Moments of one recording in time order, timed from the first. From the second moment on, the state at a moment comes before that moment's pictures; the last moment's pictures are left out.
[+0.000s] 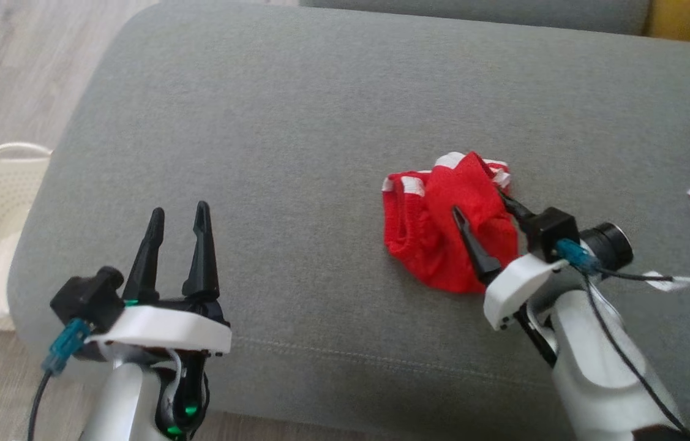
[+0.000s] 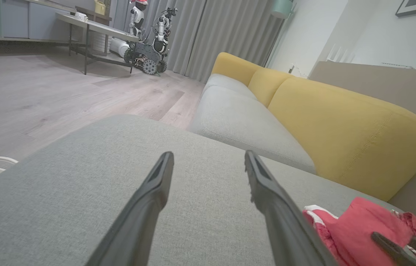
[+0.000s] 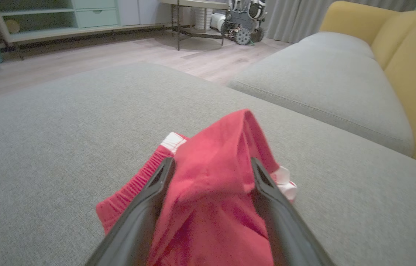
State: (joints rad) left arm -0.12 0.04 -0.19 0.15 -0.41 0.01 -0.26; right arm -0.47 -0.12 0.34 0.77 -0.11 0.13 -0.18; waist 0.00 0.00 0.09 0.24
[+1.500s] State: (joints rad) left arm -0.13 0.04 -0.22 0.12 -0.40 0.00 -0.26; right arm -0.27 -0.06 0.07 0.52 -0.12 0.13 -0.23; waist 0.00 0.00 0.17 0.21
